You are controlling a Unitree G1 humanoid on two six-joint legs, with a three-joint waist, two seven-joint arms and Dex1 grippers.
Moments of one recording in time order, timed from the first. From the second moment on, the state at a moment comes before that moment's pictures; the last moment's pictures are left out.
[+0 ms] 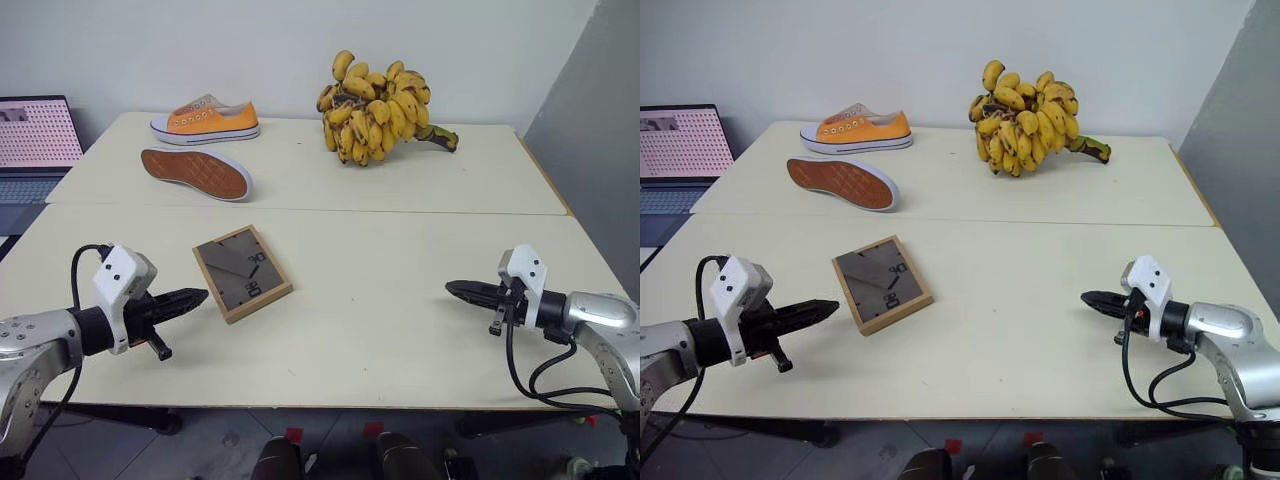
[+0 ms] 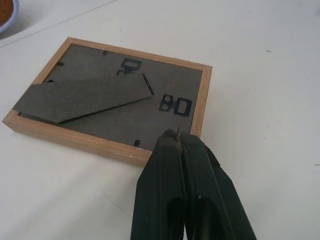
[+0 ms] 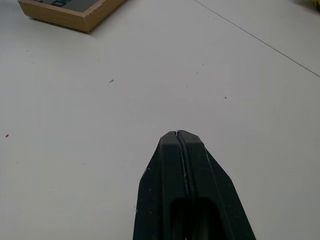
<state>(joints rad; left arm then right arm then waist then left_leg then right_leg) 0.07 0.93 0.43 -0.35 -0.58 0.67 -0.87 -0.18 -0.77 -0.09 -0.21 0.43 0.43 0.96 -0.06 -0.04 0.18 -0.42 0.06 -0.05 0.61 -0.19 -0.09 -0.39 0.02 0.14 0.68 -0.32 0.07</state>
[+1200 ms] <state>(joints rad) -0.19 0.74 0.39 -0.07 -0.37 0.66 -0.42 -0.18 -0.71 -0.10 -0.28 0.43 0.49 0.82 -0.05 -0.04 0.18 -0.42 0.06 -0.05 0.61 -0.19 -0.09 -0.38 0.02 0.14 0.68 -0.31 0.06</state>
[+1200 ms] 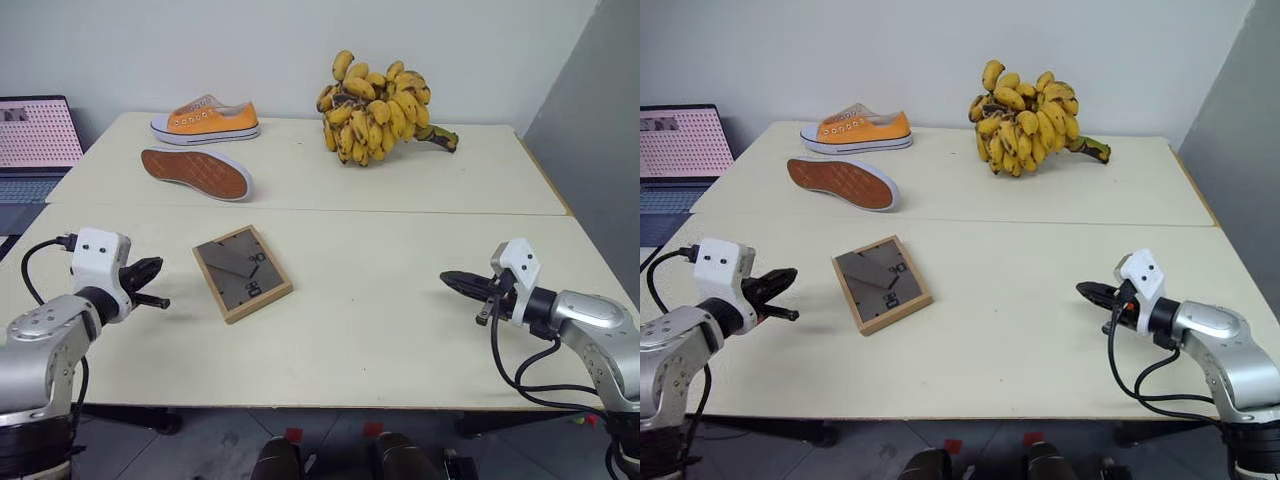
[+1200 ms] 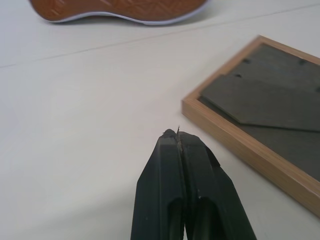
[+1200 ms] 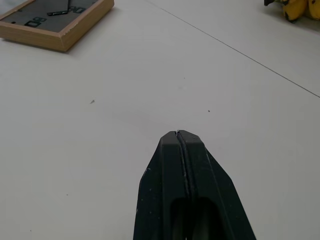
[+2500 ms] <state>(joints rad) -0.80 0.34 0.01 0.76 -0.06 0.25 -0.48 -0.06 -0.62 -0.18 -0.42 0.45 0.53 0.64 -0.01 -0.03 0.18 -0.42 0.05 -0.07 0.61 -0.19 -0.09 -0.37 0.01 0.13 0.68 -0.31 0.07</state>
